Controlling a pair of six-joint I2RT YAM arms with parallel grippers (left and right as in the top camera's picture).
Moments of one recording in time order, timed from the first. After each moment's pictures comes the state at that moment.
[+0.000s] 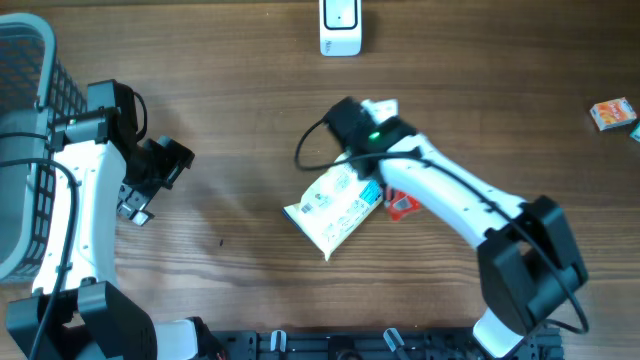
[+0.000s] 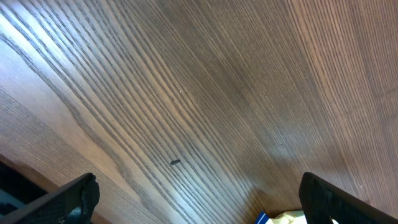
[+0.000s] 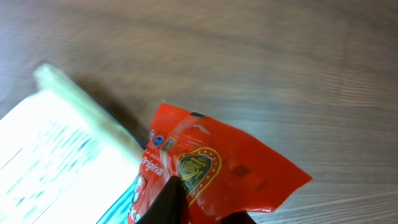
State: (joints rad) left arm 0.19 1.54 1.26 -1.25 0.04 -0.80; right arm 0.67 1.83 1.31 -0.92 0.51 0.51
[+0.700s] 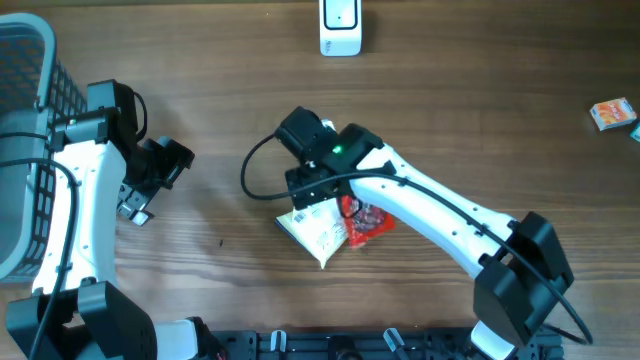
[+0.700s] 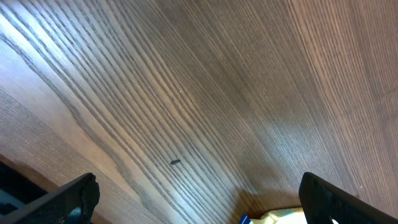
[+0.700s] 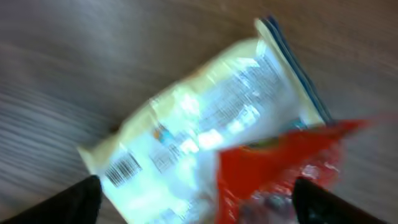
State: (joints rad) left arm 0.19 1.54 1.26 -1.24 0.04 -0.80; right arm 0.81 1.83 1.51 -1.05 0.11 0.48
